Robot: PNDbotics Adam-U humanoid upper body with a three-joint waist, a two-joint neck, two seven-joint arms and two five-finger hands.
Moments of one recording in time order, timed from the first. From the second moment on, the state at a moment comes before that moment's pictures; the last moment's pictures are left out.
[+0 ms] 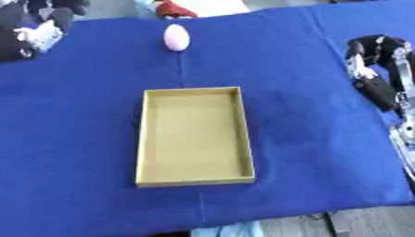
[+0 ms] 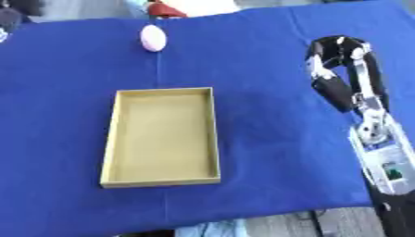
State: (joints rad) left arm -0.70 0.75 -0.11 -1.59 -0.09 -0.21 -0.51; right arm -0.36 -0.38 0.05 -1.65 0.35 -0.11 -0.14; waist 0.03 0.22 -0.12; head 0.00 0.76
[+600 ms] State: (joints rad) left arm -0.95 0.71 -0.15 -1.27 -0.29 -0.30 -0.56; right arm -0.38 -0.38 0.07 -1.65 0.35 -0.12 -0.13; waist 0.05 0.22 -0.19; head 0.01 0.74
